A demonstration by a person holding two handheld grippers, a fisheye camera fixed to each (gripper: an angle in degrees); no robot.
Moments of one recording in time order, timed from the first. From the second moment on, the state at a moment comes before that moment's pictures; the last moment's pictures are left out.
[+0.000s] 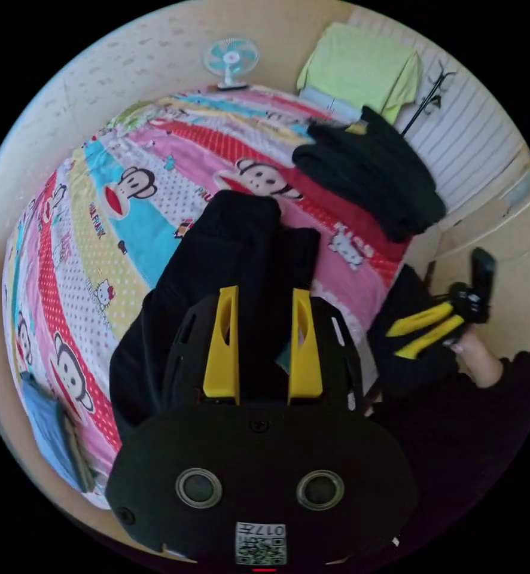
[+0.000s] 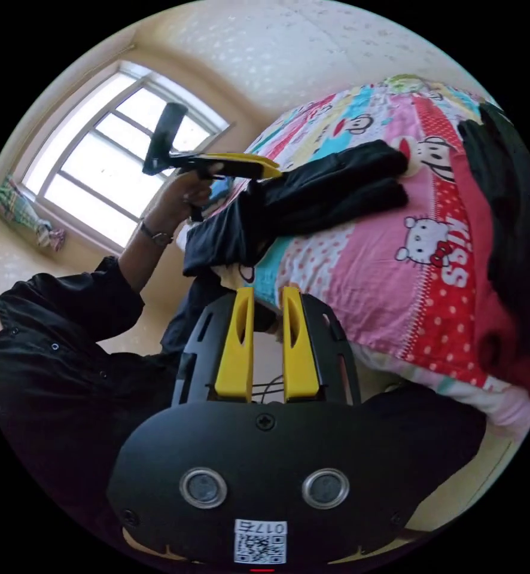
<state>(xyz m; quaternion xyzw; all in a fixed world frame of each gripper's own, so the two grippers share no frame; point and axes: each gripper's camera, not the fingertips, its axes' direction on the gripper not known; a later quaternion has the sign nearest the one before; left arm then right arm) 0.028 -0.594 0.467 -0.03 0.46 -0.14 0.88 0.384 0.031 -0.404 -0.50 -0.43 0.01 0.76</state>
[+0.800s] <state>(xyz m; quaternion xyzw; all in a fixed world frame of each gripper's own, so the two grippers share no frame) -0.180 -0.310 0.182 0.27 0.34 -0.42 0.79 0.283 -0.135 -0.445 -0.22 -0.30 0.07 0.93</state>
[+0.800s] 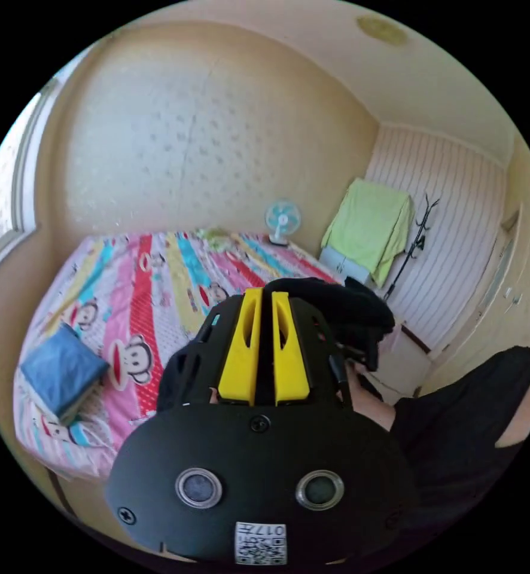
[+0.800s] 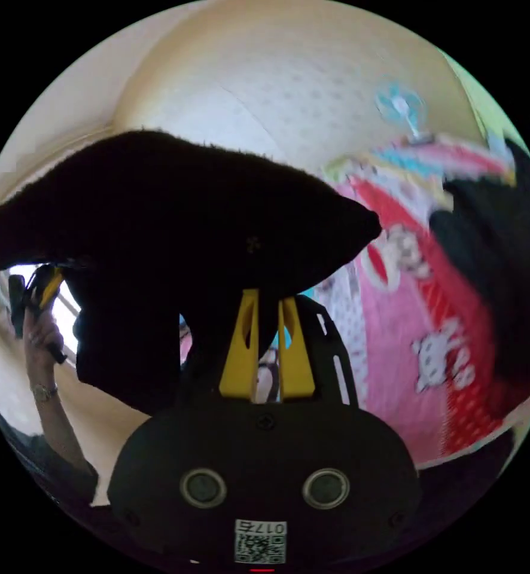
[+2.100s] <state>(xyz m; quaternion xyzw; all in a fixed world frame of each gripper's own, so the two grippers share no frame) -0.113 -0.293 0.627 -0.06 0.54 -0.34 0.77 0.329 0.037 -0.262 -0.47 -0.25 -0.09 0.84</state>
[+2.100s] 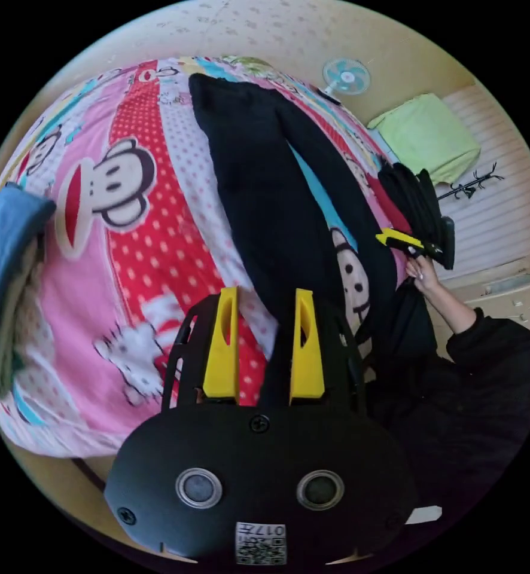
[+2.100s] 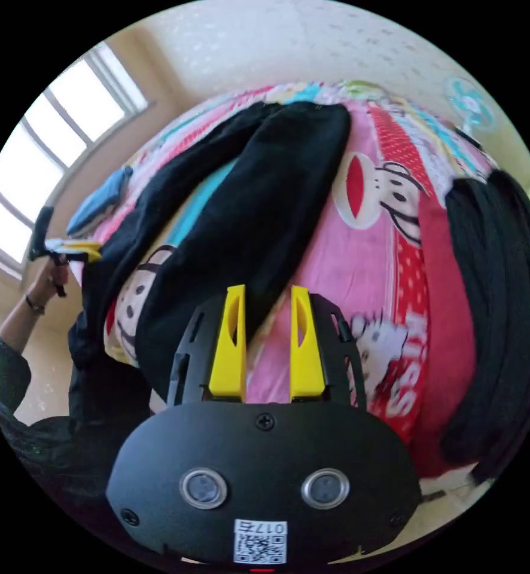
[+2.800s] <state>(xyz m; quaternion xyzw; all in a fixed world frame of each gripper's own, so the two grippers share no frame) -0.041 -0.127 0.576 -0.17 0.60 -0.52 0.58 0.494 0.117 -0.363 -0.52 -0.40 0.04 0.76</state>
